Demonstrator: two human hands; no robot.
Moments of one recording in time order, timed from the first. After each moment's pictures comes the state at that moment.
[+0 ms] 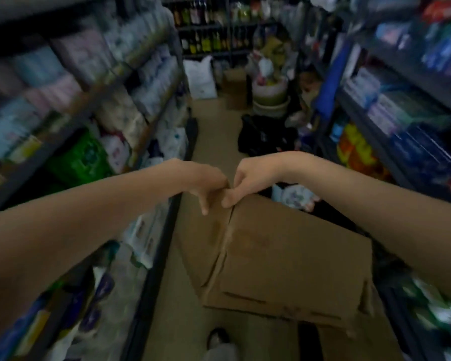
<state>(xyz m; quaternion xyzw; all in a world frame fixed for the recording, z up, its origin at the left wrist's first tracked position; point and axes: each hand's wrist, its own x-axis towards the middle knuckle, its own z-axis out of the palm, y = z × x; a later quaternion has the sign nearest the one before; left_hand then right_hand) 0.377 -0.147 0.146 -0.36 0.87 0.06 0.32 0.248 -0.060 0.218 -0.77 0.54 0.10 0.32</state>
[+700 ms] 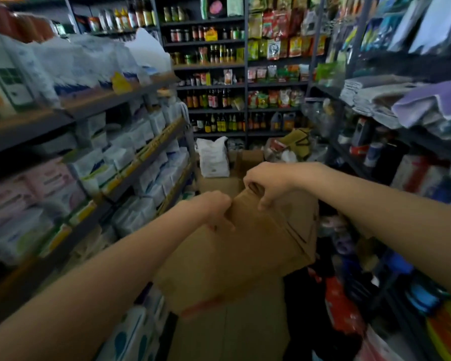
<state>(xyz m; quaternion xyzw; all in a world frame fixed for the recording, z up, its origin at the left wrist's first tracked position) 0.326 -0.726 0.260 -0.48 0.86 0.08 0.14 0.171 -0.715 0.313 -0.86 0.50 0.13 0.03</state>
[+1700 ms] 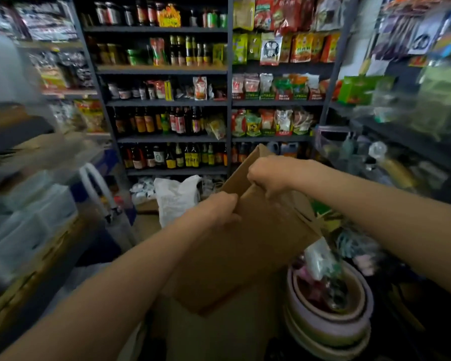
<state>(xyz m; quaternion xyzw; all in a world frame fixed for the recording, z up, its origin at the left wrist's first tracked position) 0.161 -1.682 0.244 -0.45 0.89 0.08 0.05 0.024 -1.660 0.315 -0.82 0.51 0.20 -0.14</state>
